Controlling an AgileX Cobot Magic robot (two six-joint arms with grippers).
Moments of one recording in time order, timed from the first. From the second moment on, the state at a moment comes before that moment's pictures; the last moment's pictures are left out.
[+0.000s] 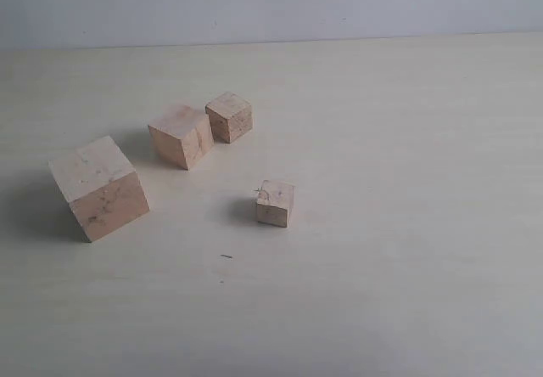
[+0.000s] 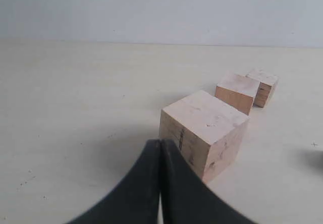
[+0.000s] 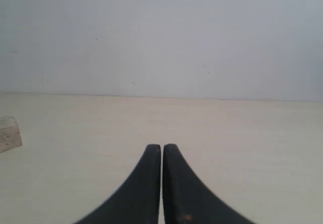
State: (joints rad) left arm -0.05 0.01 0.00 -0.28 0.34 0.22; right arm 0.22 0.01 0.00 0.06 0.17 -0.05
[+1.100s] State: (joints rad) left arm -0.05 0.01 0.00 -0.28 0.34 0.22; right arm 0.22 0.01 -0.03 0.07 -0.43 0.33
